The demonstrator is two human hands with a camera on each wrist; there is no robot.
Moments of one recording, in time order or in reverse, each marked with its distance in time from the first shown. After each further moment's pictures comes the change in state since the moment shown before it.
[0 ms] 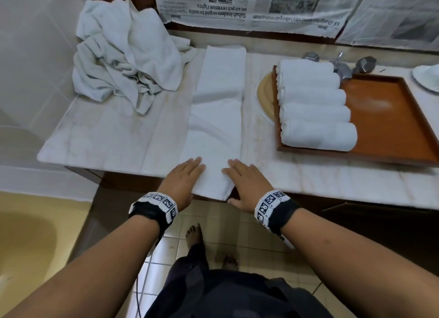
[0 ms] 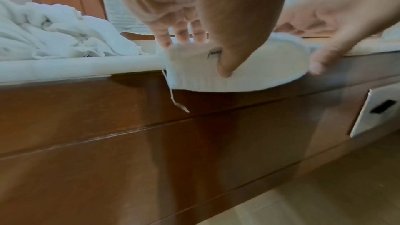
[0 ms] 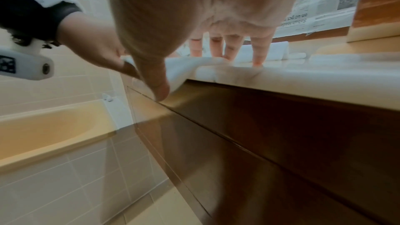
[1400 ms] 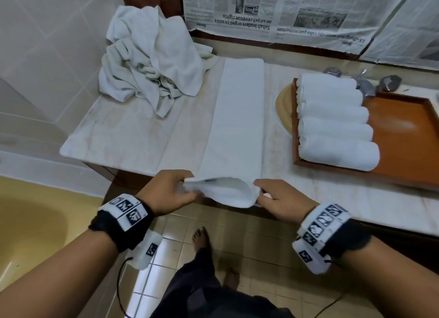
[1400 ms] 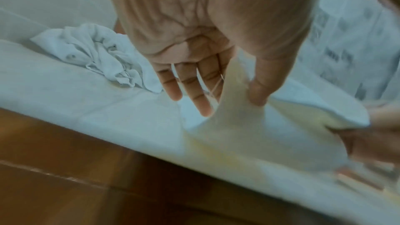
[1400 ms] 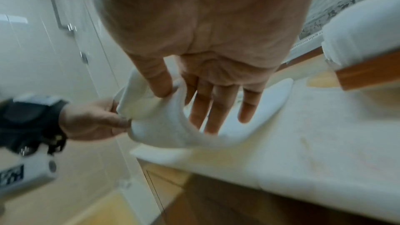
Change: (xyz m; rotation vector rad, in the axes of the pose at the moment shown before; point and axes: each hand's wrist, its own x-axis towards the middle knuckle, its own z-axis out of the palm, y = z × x) left_hand -0.060 -0.014 -0.086 -0.615 0.109 -0.109; right_hand -0.036 0.003 -0.068 0.496 -0.031 -0.036
